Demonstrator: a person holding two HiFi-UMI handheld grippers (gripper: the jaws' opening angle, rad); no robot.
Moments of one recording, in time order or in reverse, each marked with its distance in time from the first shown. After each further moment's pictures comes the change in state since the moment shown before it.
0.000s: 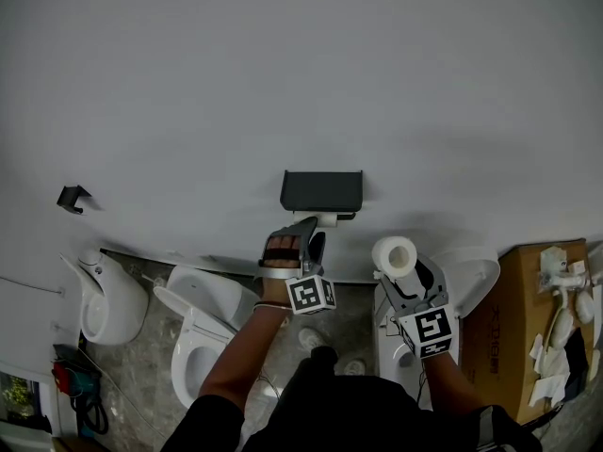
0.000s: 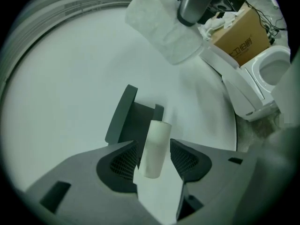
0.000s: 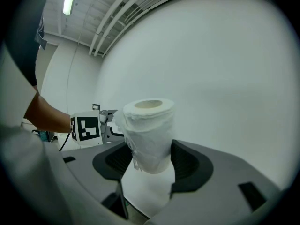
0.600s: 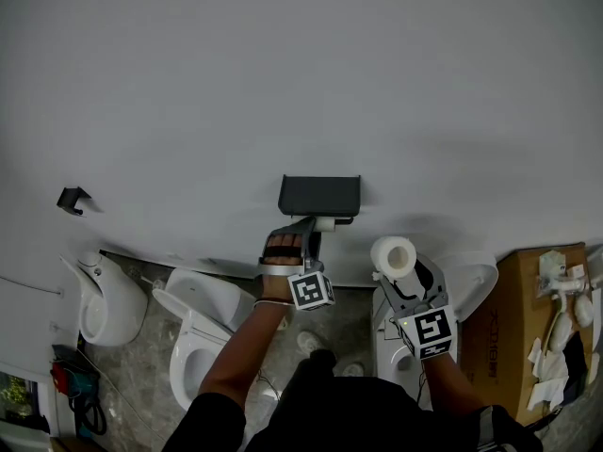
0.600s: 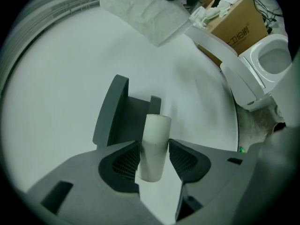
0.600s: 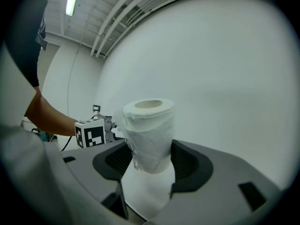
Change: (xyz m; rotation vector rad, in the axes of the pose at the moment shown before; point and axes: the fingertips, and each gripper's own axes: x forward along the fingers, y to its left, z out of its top) left arm 0.021 -0.006 -0.009 0.074 0.063 0.005; right arm 0.001 -0.005 0.013 -0.011 -0.026 0.007
